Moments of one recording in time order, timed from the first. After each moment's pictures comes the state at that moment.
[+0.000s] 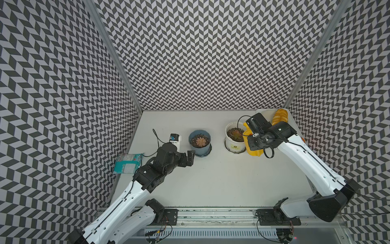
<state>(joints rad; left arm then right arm) -0.60 0.81 0.81 -0.57 -0.12 -0.39 0.56 1.43 1.57 -1.34 0.32 0.34</state>
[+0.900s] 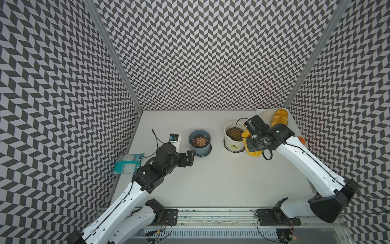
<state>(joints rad) -0.60 0.80 0.81 -0.56 -0.11 -0.39 0.59 1.39 1.52 -1.31 0.34 0.37</state>
